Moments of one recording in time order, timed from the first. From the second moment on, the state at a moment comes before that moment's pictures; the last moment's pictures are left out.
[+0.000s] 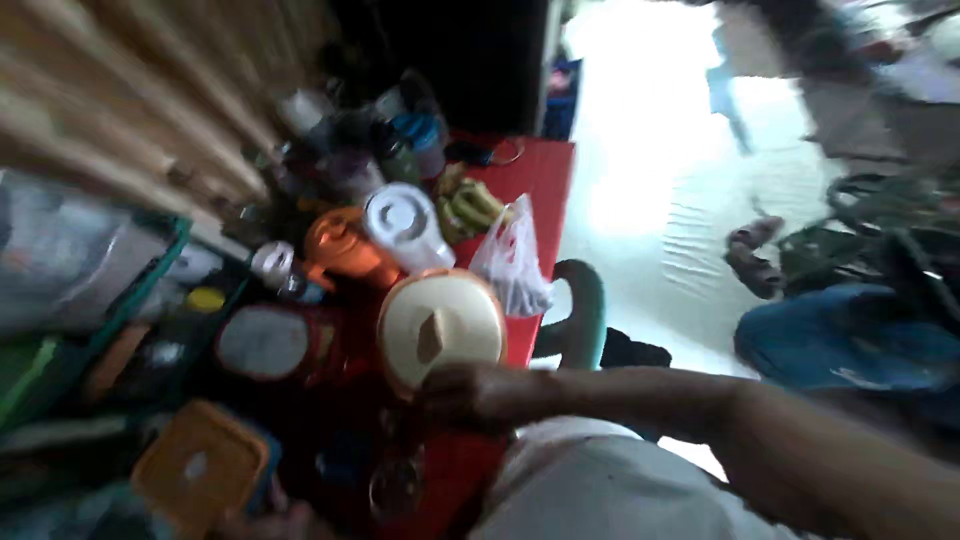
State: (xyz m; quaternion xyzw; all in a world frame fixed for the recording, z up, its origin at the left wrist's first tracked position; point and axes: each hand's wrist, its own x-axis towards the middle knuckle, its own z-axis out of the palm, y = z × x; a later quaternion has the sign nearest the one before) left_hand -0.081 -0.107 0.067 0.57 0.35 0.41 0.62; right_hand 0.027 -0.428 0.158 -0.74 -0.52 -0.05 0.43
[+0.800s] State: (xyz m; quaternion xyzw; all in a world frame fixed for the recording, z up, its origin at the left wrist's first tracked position) left_hand -0.214 -0.277 0.077 0.53 0.53 0.00 0.66; right_hand -0.008 -0.472 0.043 -0.66 -0.14 0.62 0.41
